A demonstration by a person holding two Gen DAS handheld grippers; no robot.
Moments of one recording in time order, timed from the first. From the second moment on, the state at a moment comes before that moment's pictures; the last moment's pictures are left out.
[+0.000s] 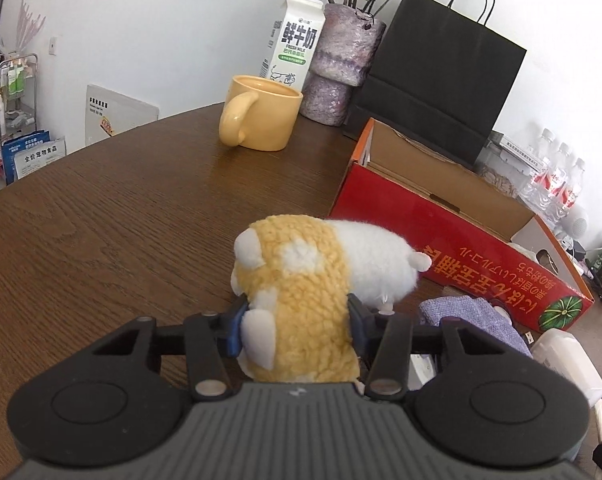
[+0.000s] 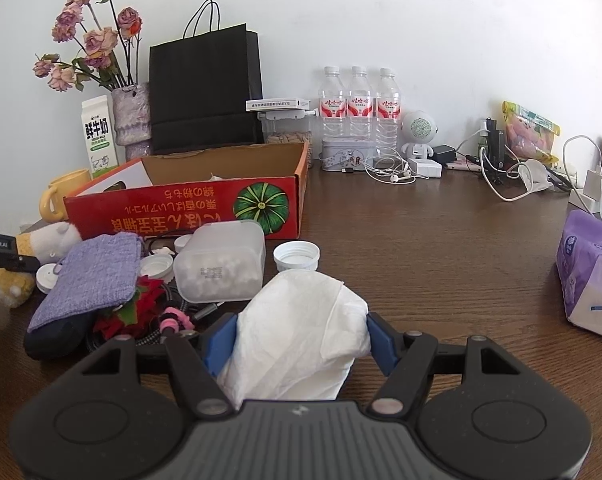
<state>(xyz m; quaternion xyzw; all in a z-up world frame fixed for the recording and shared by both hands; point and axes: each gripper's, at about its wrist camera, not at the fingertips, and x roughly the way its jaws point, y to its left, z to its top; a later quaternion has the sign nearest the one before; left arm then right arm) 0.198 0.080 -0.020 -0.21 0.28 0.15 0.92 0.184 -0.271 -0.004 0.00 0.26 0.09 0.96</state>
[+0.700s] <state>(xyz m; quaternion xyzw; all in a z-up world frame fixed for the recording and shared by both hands) 0.144 0.103 -0.016 -0.19 0.26 0.16 0.93 0.179 -0.272 -0.004 0.00 0.25 0.08 0.96</state>
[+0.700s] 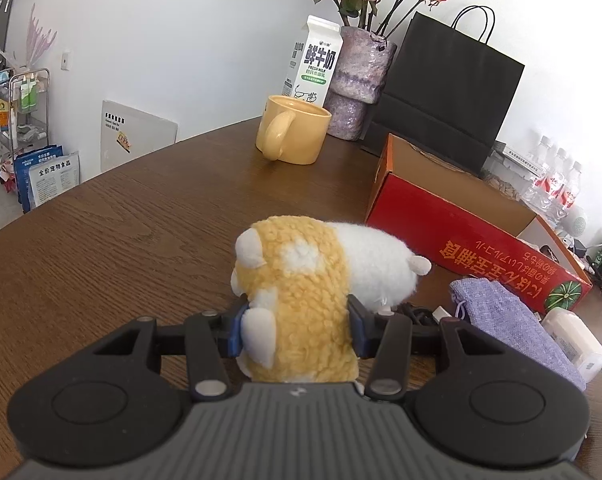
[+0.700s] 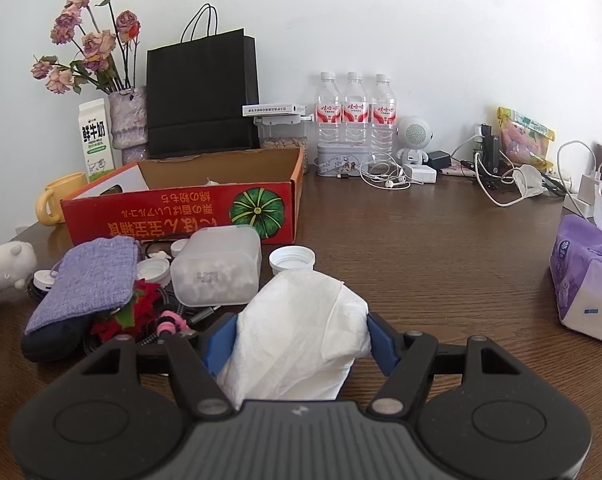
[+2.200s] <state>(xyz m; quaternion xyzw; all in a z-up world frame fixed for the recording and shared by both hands) 0.325 0.039 0.072 -0.07 0.21 0.03 0.98 0.346 -0.161 0.084 -0.01 0.13 0.17 0.98</state>
